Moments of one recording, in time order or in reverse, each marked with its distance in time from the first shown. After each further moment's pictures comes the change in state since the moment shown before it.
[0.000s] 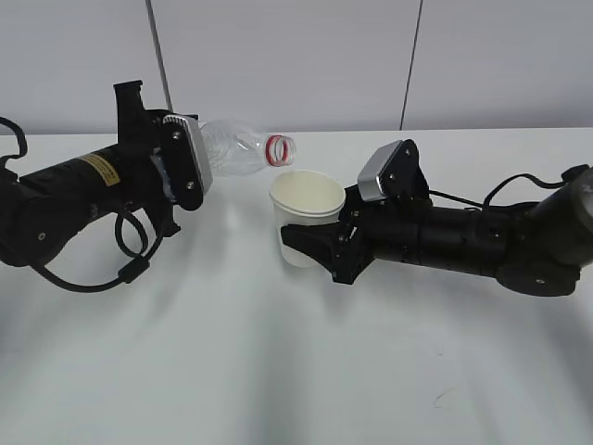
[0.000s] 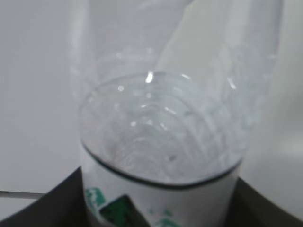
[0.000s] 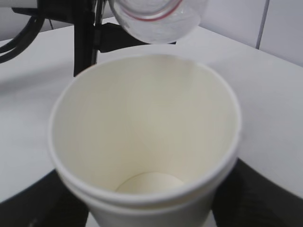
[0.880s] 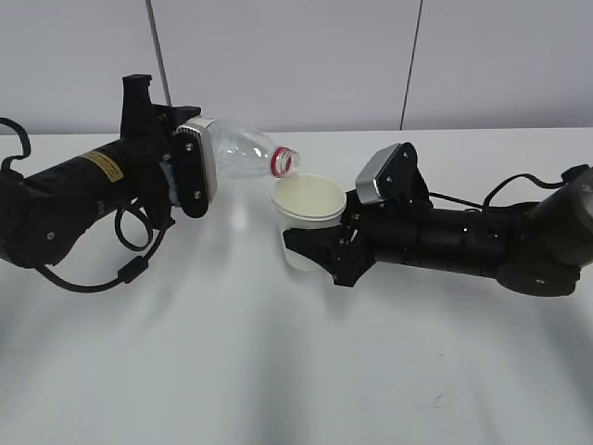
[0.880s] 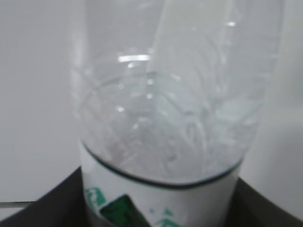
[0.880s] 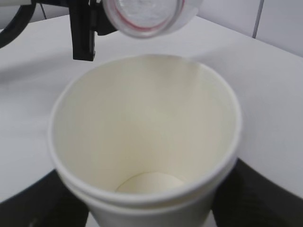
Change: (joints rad) left arm -0.025 0.000 0.000 -0.085 -0.038 0.211; right arm 0.000 0.000 0.000 0.000 0.038 0.000
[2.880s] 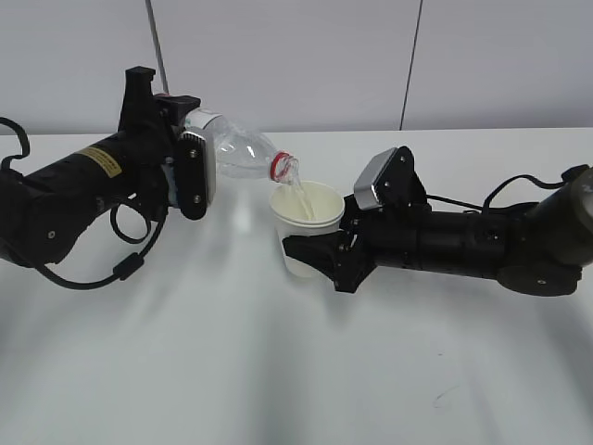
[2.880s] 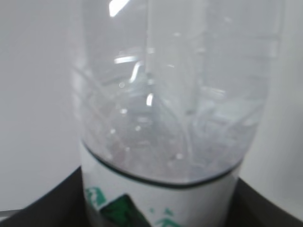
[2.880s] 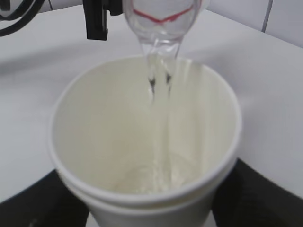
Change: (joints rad) left arm -0.003 -0.001 0.000 -0.029 -0.046 0.147; right arm 0.000 0.000 0.000 -0.035 0.010 0.007
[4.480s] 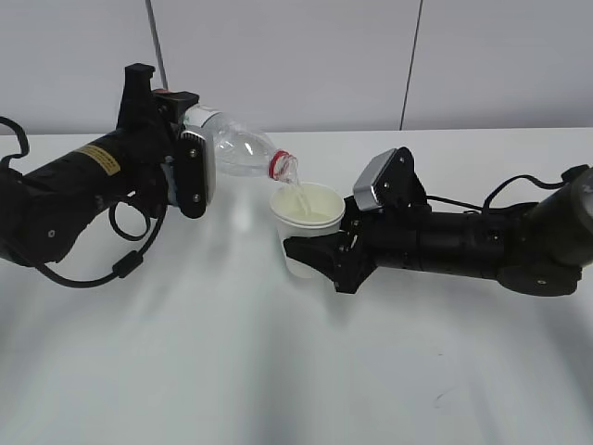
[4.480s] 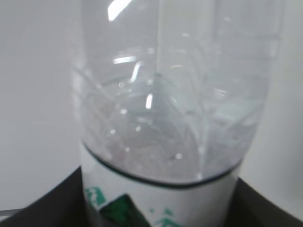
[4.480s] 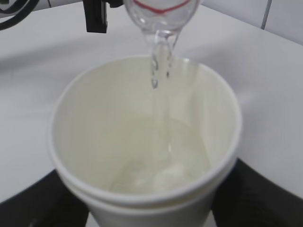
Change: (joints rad) left arm 0.000 -0.002 0.000 -0.008 -0.013 0.024; right arm 0.000 0.000 0.000 -0.001 0.009 0.000
